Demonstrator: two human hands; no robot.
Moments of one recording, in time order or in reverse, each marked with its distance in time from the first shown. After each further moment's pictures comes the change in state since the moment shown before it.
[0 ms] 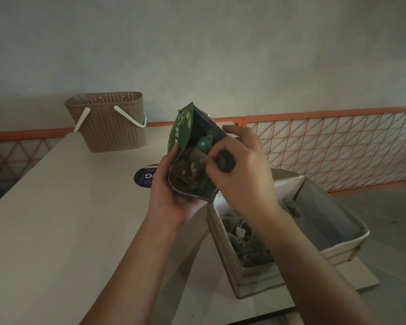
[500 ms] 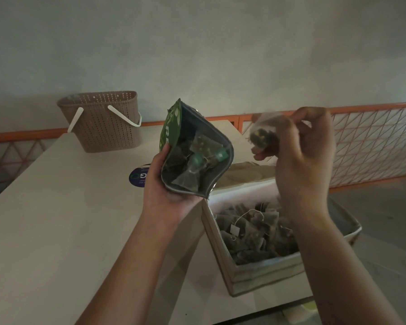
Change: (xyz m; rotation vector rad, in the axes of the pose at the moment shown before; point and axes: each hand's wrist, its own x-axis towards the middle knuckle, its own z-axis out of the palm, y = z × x) left_hand 0.005 -0.004 0.000 -0.146 -0.051 -0.020; right_hand 0.004 -0.002 -0.064 0.752 0.330 0.213
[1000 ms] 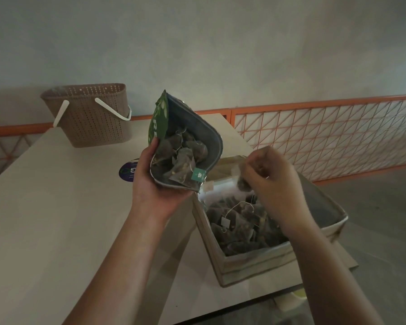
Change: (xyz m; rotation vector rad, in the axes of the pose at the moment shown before) left_hand -0.001 -0.003 -0.003 0.065 -0.032 0.015; right_hand -0.024 0.041 -0.035 -0.465 -0.289 0.267
